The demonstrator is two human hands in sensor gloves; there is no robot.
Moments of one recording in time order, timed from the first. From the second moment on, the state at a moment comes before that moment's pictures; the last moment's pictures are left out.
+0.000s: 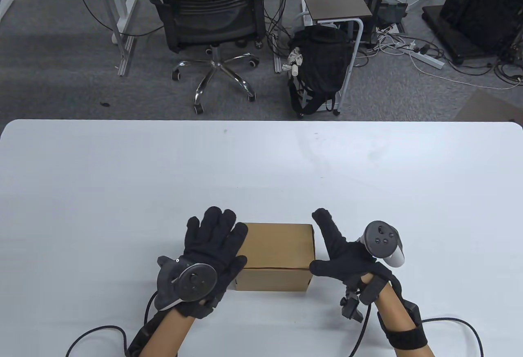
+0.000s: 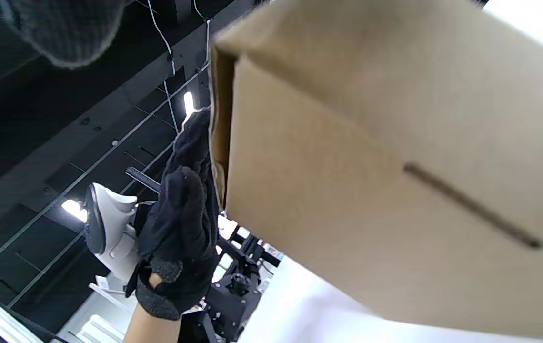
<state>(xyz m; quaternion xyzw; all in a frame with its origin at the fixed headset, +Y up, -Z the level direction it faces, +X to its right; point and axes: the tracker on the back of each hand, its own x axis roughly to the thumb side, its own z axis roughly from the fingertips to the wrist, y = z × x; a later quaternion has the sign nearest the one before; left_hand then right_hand) -0.150 -0.689 -0.235 0.15 -0.24 0.18 0.94 0.170 -0.737 -0.290 0.36 0.13 0.76 0.53</state>
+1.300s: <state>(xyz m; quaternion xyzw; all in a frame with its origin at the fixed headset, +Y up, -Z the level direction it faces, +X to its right) -0.183 -0.715 -0.298 -0.12 -0.27 0.49 0.82 0.169 -0.756 -0.301 0.30 0.10 0.72 0.62</state>
